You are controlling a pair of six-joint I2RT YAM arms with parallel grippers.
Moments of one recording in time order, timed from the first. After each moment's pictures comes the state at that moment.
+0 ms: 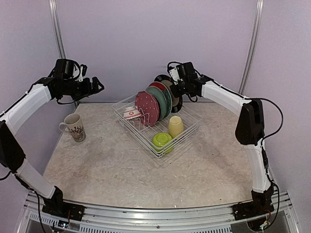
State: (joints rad) left arm -0.20 1.51 1.49 -0.57 0.20 -0.32; right arm 0.56 2.30 2.23 -0.45 0.26 -0.16
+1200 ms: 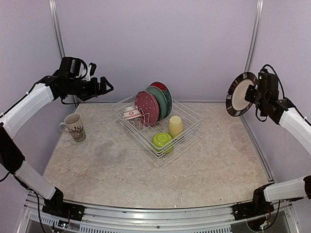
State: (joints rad) left arm -0.31 1.49 1.52 -0.60 0.23 -0.33; right arm 0.24 1.17 1.14 -0.26 0.56 0.25
